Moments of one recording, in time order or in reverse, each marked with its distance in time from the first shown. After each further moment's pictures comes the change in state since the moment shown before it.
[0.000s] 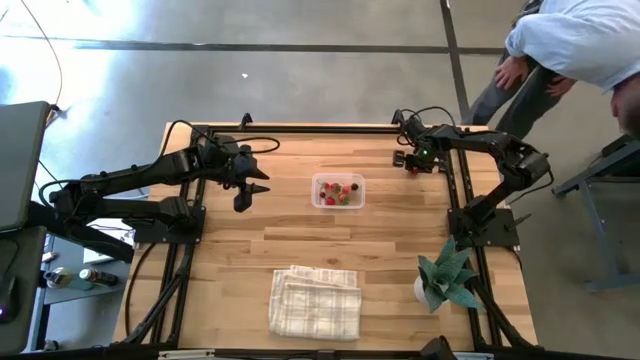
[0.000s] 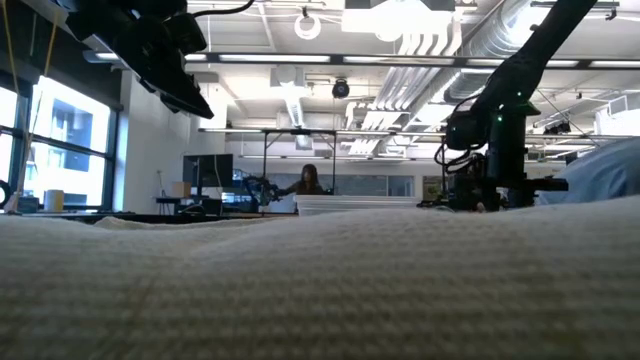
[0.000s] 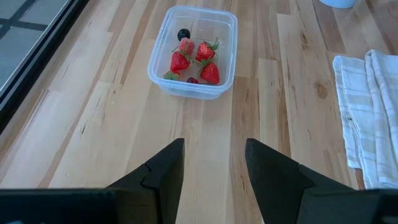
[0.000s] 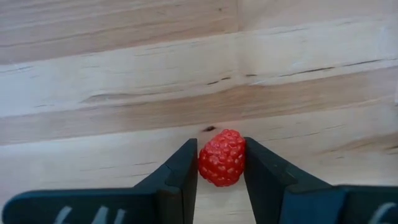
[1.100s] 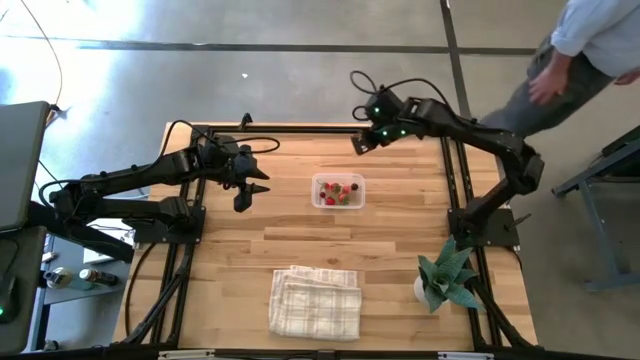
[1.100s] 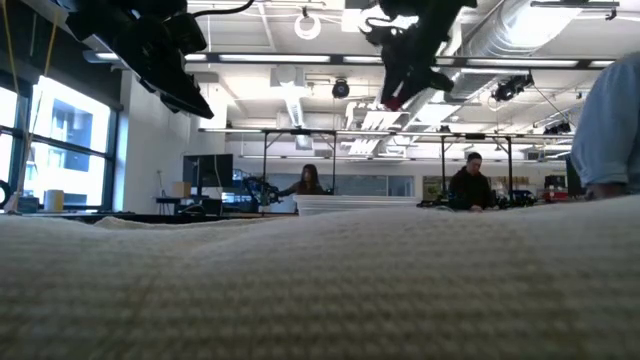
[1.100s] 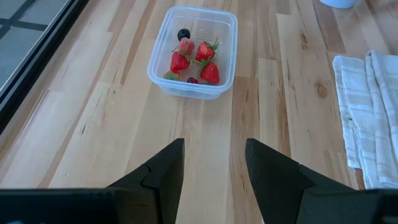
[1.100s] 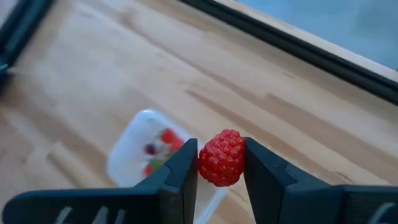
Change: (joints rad) left arm 0.000 0.000 0.000 0.000 0.000 0.000; right arm 0.422 -0.002 0.740 -0.275 0.008 -0.262
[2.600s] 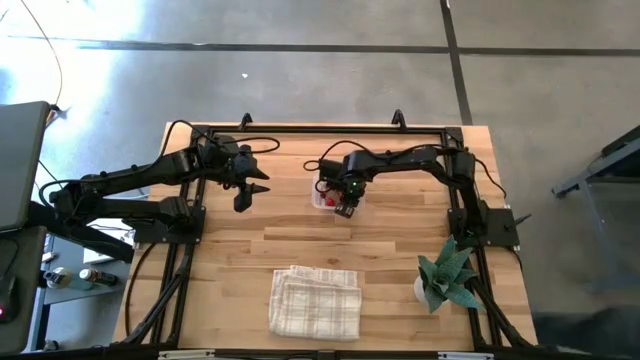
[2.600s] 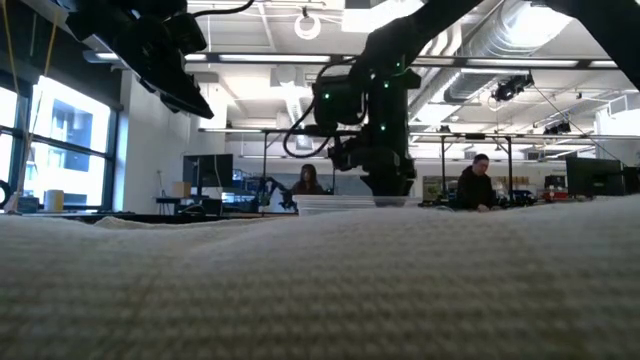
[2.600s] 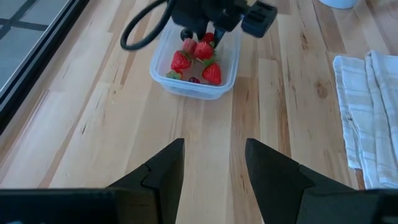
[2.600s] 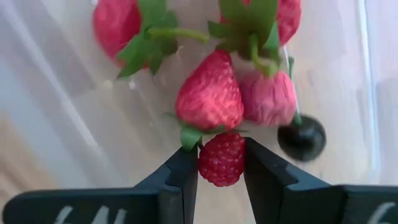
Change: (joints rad) left arm 0.000 0.000 0.000 0.000 0.000 0.000; right arm 0.249 0.503 -0.030 -0.019 -0.021 -0.338
